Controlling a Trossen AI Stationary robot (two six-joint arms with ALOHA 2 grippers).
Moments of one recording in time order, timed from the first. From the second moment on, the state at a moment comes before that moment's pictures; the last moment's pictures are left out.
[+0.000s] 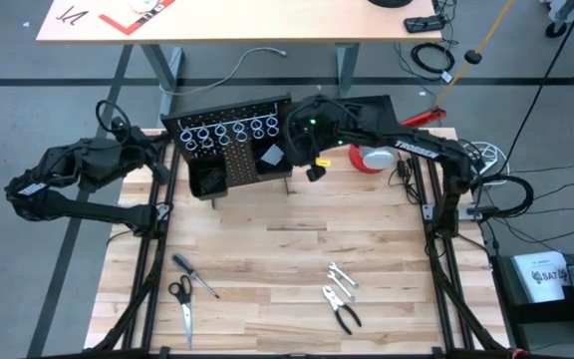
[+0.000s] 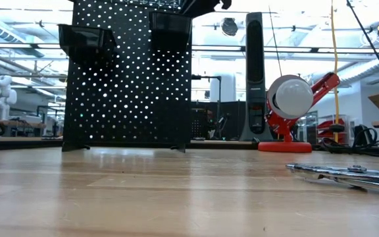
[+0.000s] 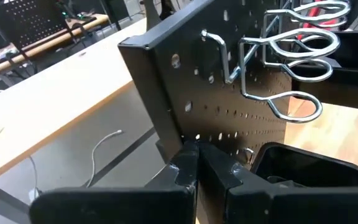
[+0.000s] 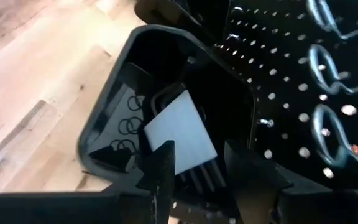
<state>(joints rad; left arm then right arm) 0.07 0.66 1.23 -1.06 -0.72 -0.10 -0.24 1.86 2.10 -0.91 -0.03 -0.89</state>
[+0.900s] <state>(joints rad) 0.07 0.66 1.23 -1.06 -0.65 -0.11 -0.16 1.91 2.10 -0.82 0.12 -0.98</state>
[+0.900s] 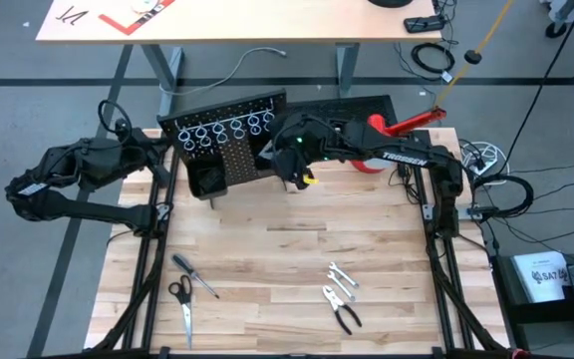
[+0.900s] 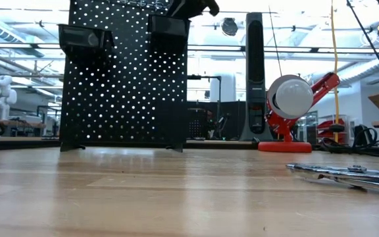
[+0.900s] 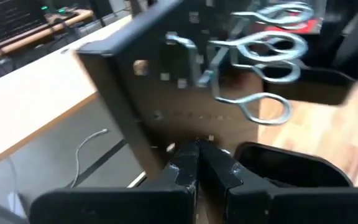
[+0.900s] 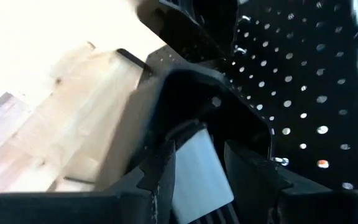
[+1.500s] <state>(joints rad) 0.06 0.83 1.23 -1.29 -0.22 -0.39 -0.04 1.63 2.10 -0.81 0.13 -0.89</state>
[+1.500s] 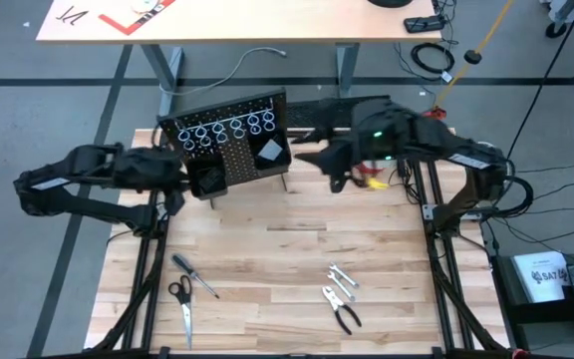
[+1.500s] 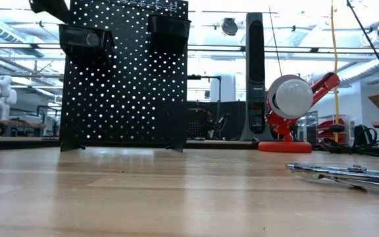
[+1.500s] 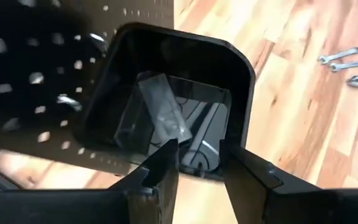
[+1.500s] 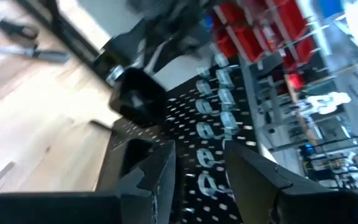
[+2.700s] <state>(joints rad) -0.01 1.17 1.23 -1.33 -0.44 -0.65 -0.04 1.57 2.10 -0.82 0.14 -0.88</state>
